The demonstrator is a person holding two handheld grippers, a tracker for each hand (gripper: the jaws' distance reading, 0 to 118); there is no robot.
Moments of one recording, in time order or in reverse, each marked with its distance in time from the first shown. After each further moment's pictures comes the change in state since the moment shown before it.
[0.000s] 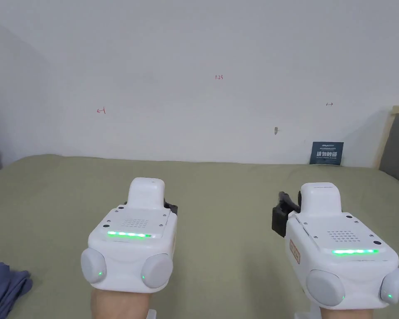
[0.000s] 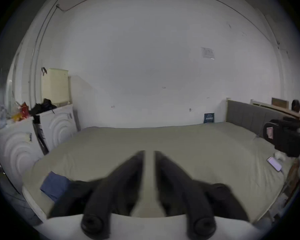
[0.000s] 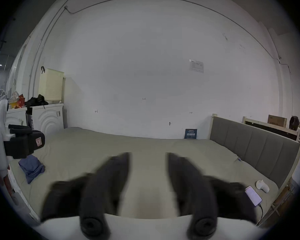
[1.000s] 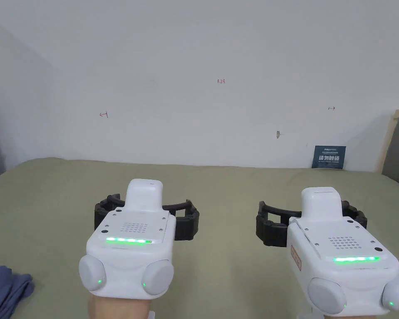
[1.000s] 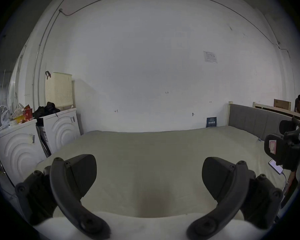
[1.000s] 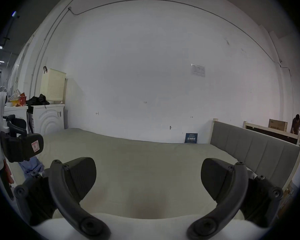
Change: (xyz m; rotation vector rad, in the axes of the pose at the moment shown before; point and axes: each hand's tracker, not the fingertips) left arm -0.001 0.006 0.008 0.042 0.031 0.003; right arm 0.001 -0.001 0.000 0.033 0.017 0.024
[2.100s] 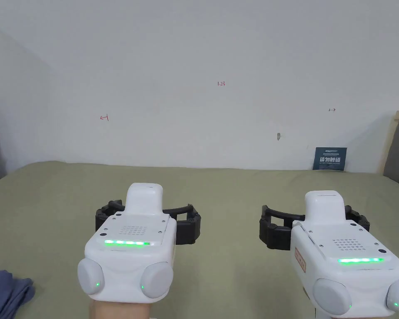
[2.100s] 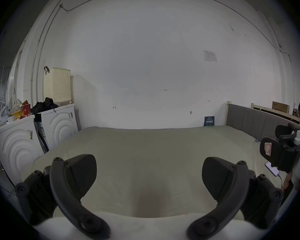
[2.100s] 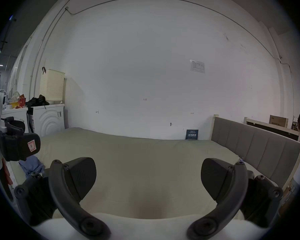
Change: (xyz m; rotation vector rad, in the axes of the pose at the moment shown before) left arm 0.000 0.003 0.001 -0.031 -0.021 0.024; right arm 0.007 -0.001 -0.006 -0.027 0.005 -0.022
